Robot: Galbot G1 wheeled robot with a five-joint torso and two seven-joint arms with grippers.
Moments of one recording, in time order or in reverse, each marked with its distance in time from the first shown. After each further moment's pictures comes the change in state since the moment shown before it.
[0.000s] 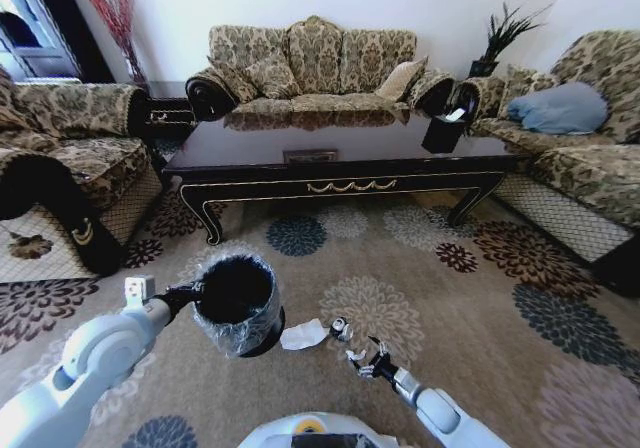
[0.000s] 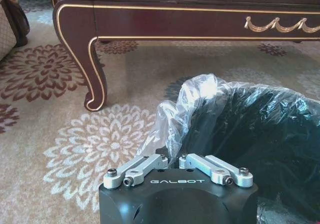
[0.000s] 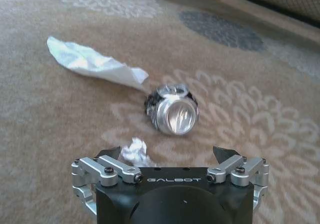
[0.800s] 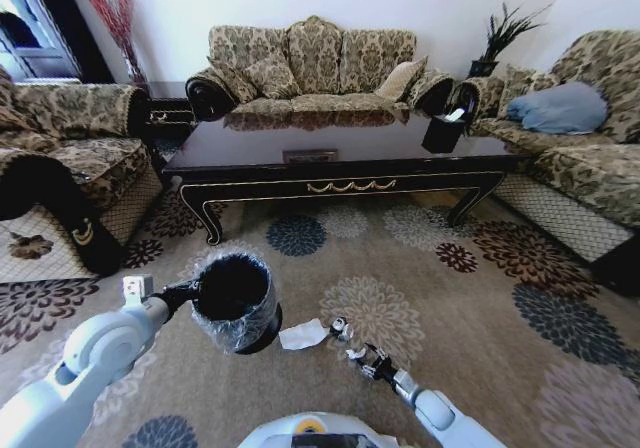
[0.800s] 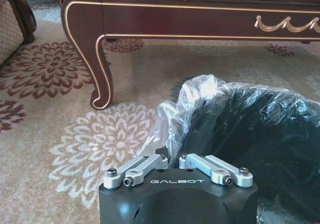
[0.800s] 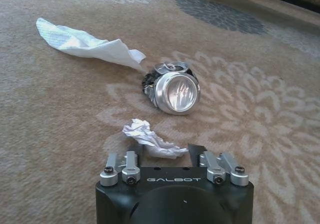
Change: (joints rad) left arm -0.029 0.000 0.012 0.037 0.003 -0.004 0.003; right arm 0.049 0.035 -0.022 -0.125 0.024 0.012 -0.009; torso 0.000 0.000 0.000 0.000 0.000
